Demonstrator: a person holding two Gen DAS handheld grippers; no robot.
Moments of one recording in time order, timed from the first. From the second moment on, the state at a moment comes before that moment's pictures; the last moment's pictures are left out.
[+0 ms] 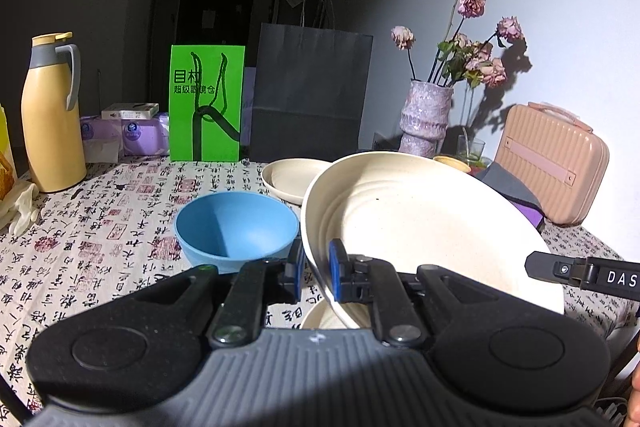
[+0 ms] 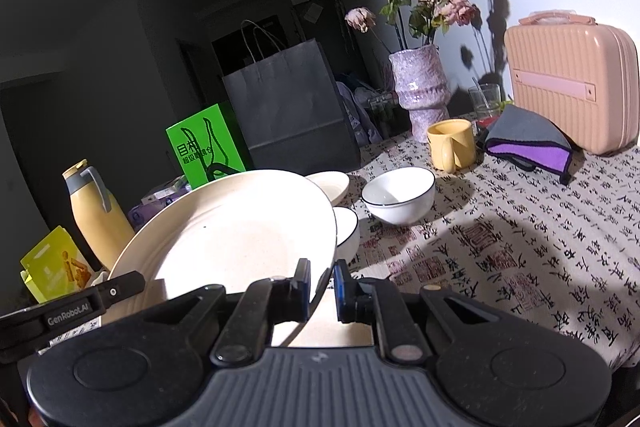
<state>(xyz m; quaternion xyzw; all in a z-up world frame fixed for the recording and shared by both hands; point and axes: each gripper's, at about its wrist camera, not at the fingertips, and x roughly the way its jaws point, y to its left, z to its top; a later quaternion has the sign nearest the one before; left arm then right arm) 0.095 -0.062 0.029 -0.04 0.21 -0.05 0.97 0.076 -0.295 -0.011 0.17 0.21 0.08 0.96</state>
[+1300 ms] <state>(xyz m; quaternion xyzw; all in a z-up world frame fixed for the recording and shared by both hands) 0.105 -0.069 -0.027 -0.03 0.28 -0.04 0.96 0.091 -0.303 -0.069 0.19 0.27 0.08 0.94</state>
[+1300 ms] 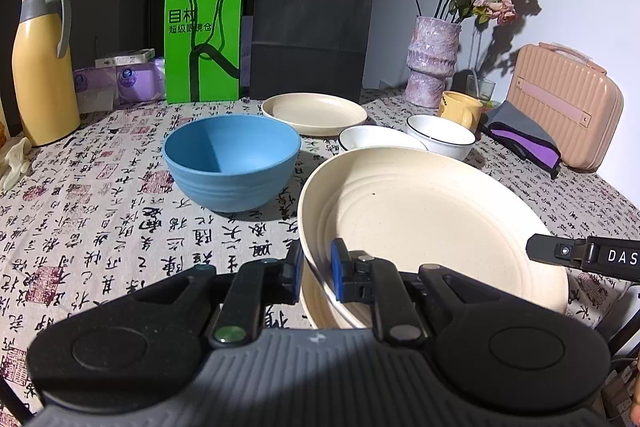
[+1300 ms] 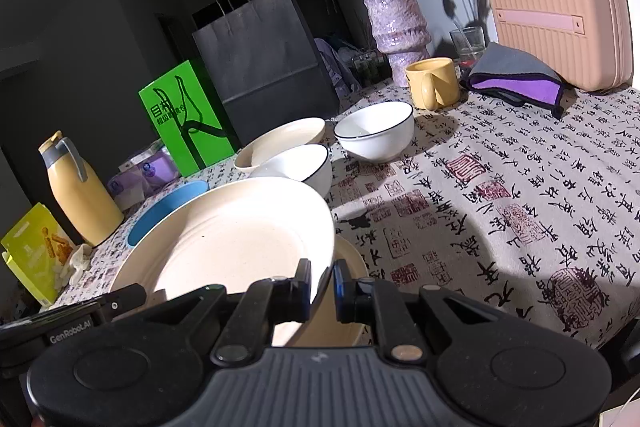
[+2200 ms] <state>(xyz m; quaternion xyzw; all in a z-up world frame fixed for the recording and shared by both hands) 0.116 -0.070 -0.053 -0.02 0.31 -0.04 0.95 0.103 -0.289 -0.085 0.14 0.29 0.06 0.94</state>
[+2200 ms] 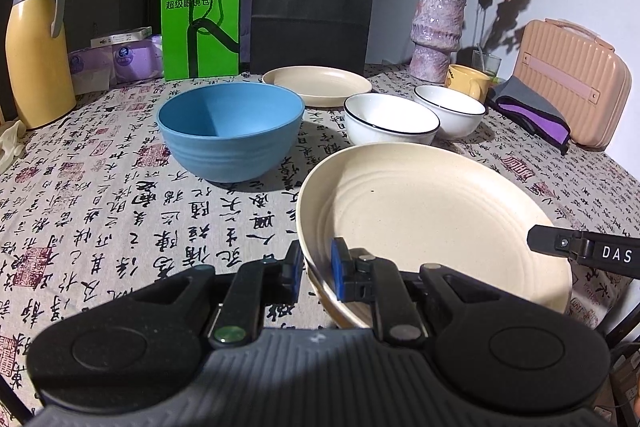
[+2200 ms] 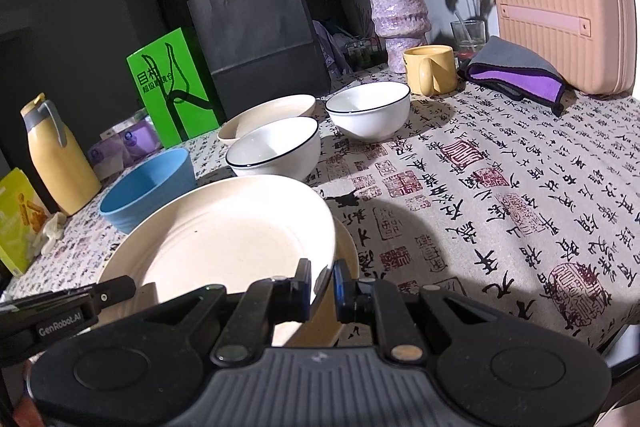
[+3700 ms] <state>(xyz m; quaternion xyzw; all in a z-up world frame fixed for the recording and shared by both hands) 0.115 -0.094 -0.071 0.06 0.31 -0.02 0.95 0.100 -0.252 -0.097 -0.03 0.28 0.01 0.96</state>
